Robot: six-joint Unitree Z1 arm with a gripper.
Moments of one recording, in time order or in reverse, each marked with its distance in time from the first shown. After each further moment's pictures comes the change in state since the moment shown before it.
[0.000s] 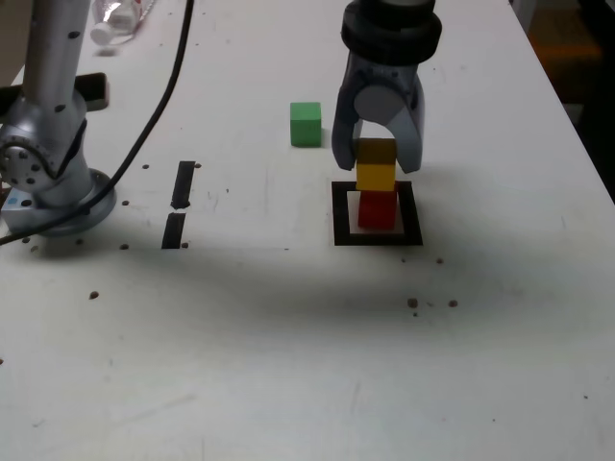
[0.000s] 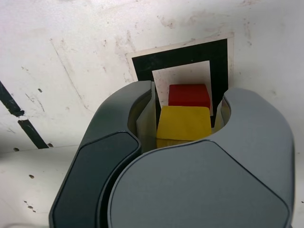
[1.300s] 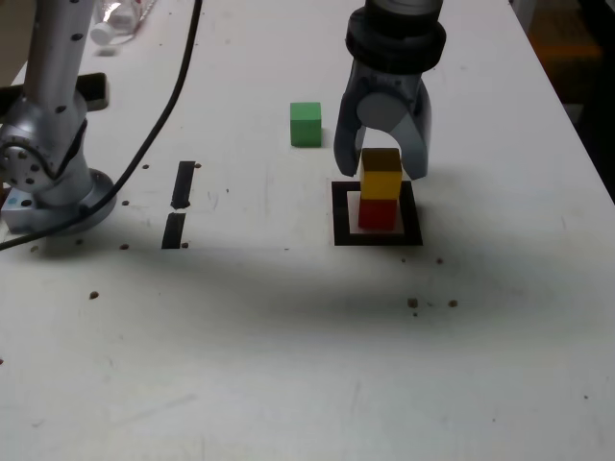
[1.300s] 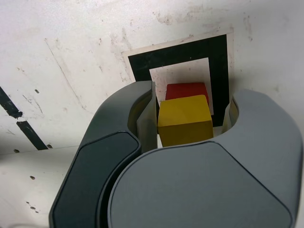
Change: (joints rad) arm -0.011 0.019 -0.007 0.004 -0.004 0.016
